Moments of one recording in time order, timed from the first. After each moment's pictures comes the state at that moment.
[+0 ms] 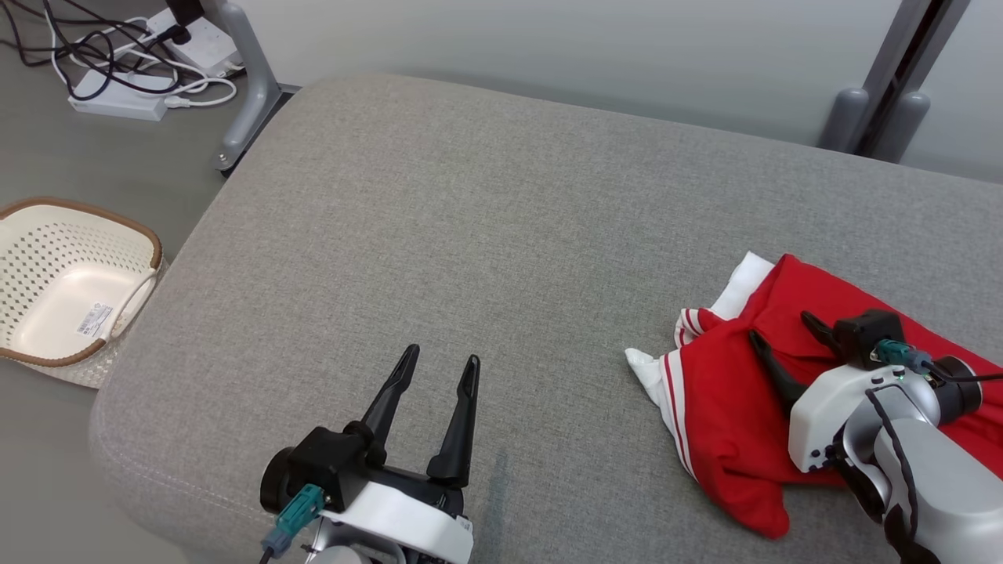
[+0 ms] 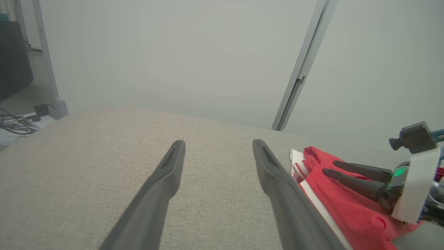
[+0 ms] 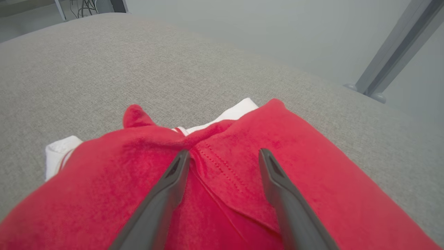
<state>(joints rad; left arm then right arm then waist) -0.11 0.05 -0.44 0.15 -0.40 0.06 -0.26 -0.62 -0.29 0.63 0.96 0.48 0.13 -0.25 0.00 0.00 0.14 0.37</state>
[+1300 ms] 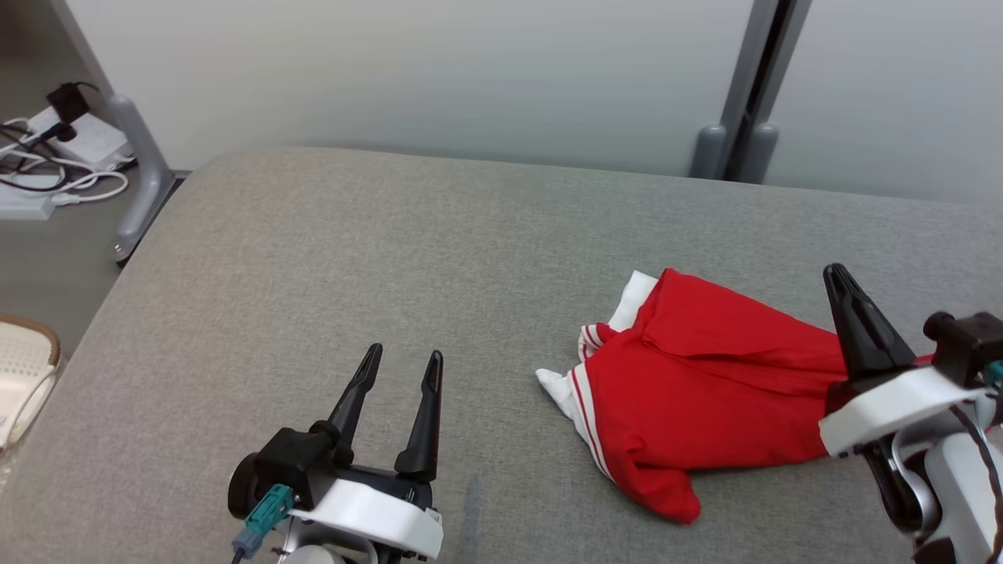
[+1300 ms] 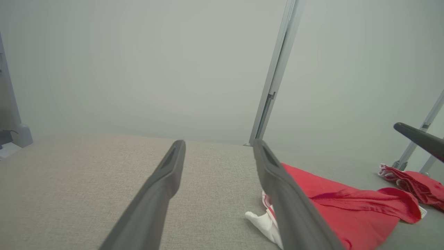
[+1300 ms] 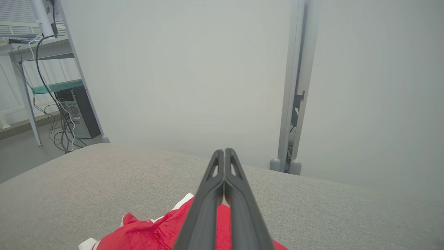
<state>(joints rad) -0.10 0.05 -0.36 0.16 -0.37 0.05 -0.26 -0.37 -0.30 0.25 0.45 0.42 0.13 -0.26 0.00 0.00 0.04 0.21</state>
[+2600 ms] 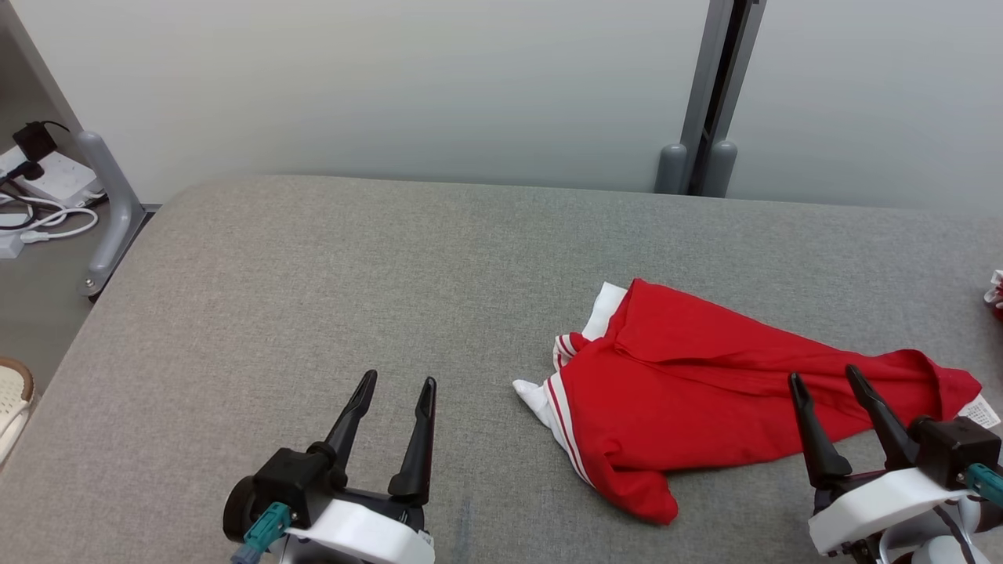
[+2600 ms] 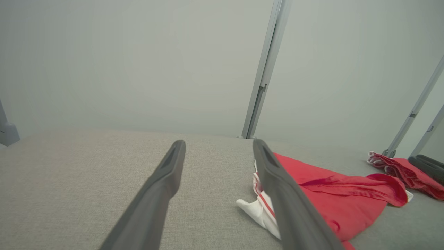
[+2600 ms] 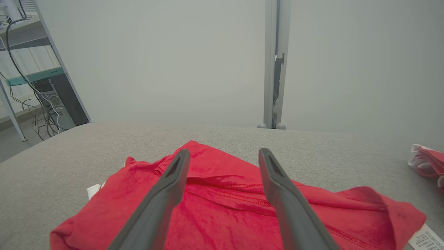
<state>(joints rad) -0.06 0.05 -0.33 0.19 -0.34 0.02 -0.26 -0.12 -0.22 0.16 0.36 0.35 0.13 -0.26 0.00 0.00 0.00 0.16</state>
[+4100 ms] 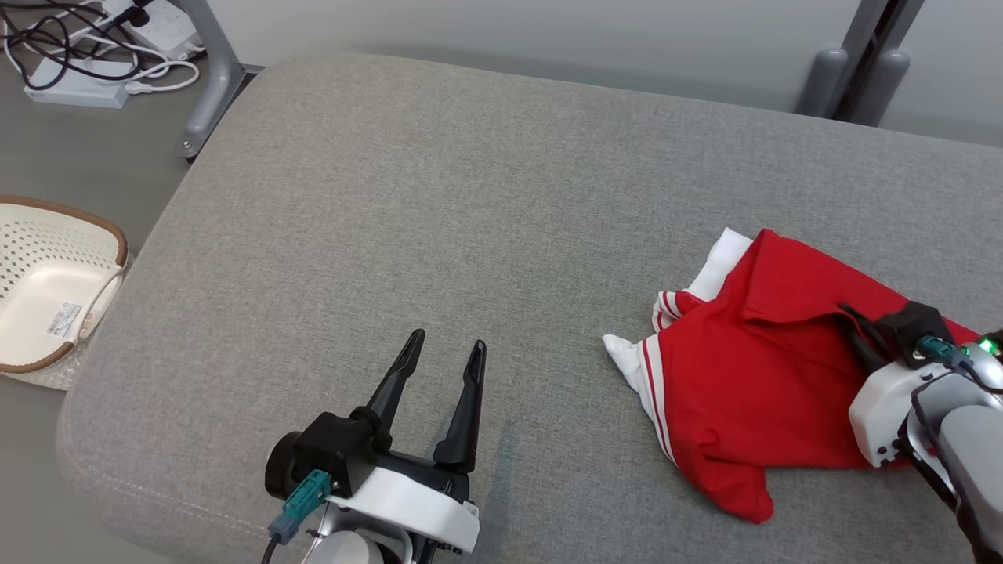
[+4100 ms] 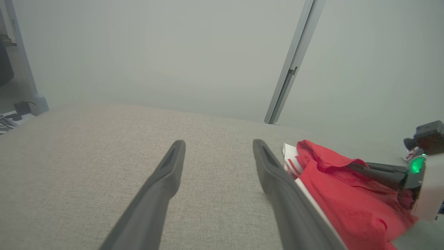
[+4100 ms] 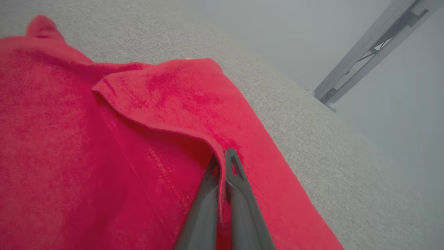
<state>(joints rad) -0.15 0.05 -0.46 0.15 -0.40 0.08 -0.26 -0.62 -0.43 0.63 0.92 0.26 0.13 -0.26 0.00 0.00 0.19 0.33</state>
